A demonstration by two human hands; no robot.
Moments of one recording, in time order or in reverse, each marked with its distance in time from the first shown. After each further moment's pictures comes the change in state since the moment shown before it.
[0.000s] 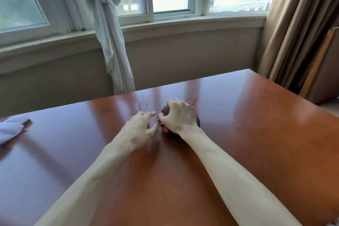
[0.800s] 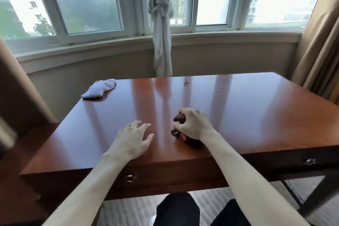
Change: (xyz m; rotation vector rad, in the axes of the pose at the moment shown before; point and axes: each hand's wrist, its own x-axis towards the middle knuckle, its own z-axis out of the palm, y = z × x) left_hand -0.322 -0.071 -0.023 0.244 0.102 -0.211; right_hand -0.232 -0.117 -0.062 0.151 -0.155 -0.264
